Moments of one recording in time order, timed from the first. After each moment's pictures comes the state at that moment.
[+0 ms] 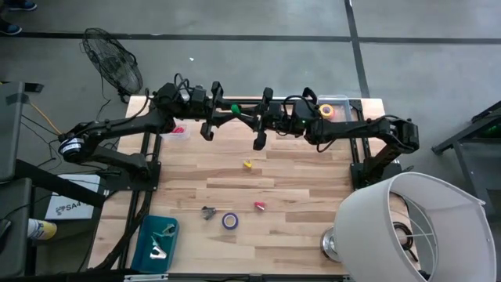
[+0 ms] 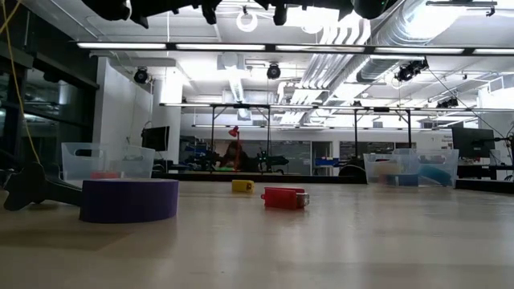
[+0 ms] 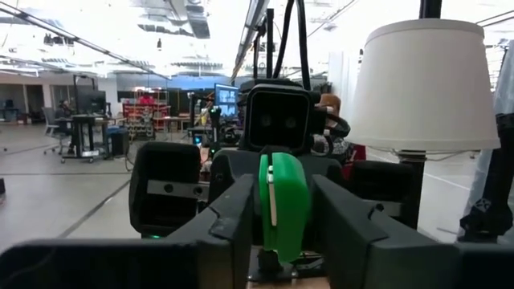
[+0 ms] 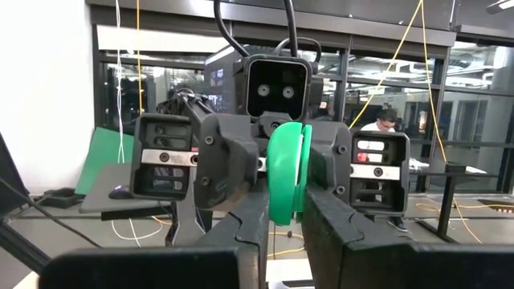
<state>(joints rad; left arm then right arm) 0.45 1.22 0.90 0.66 0.56 -0.16 -0.19 1.61 1.17 0.71 -0.07 -0.04</state>
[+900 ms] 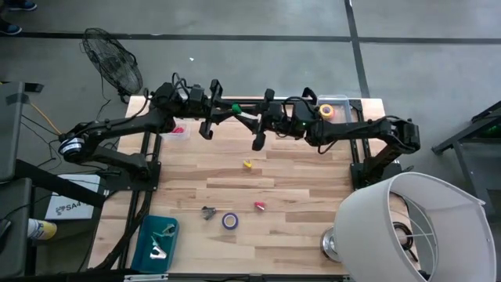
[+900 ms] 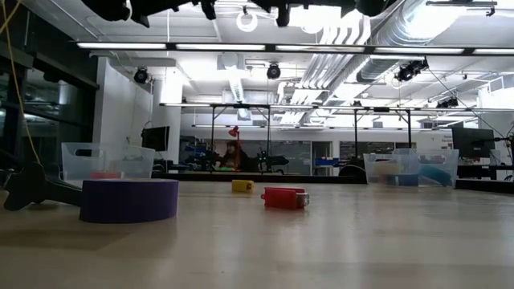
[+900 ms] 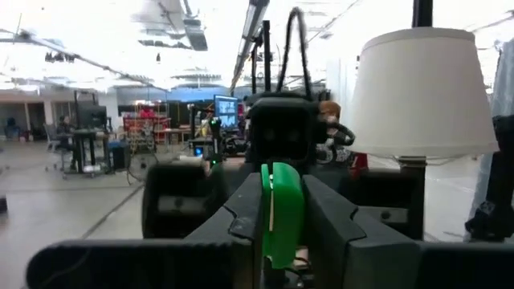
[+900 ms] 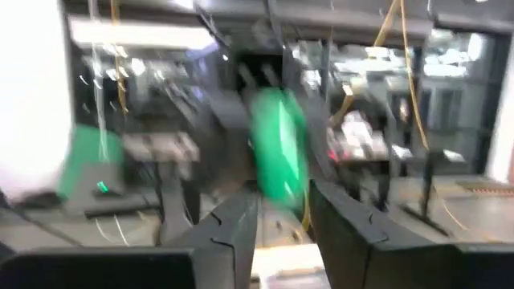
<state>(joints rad) 0.45 1.22 0.90 0.71 0.58 -0.14 -0.18 1.61 1.17 0.69 0.01 -0.04</state>
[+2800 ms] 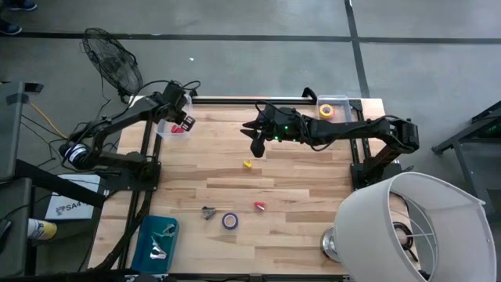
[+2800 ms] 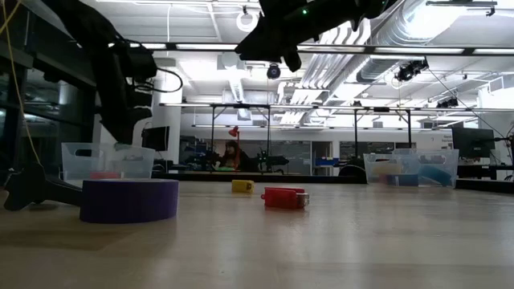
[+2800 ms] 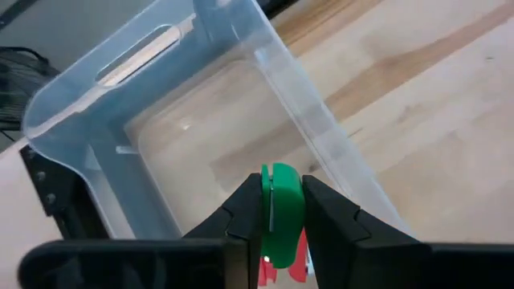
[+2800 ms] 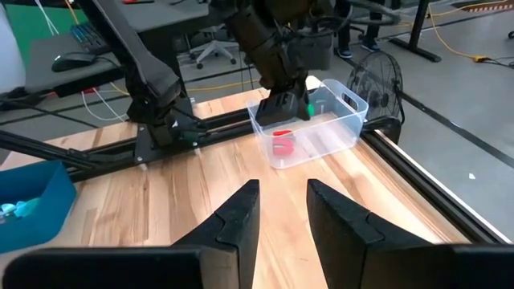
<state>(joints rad) 0.96 1.22 0.77 -0.61 -0.20 0.02 -0.19 1.61 1.16 0.17 0.08 0.16</state>
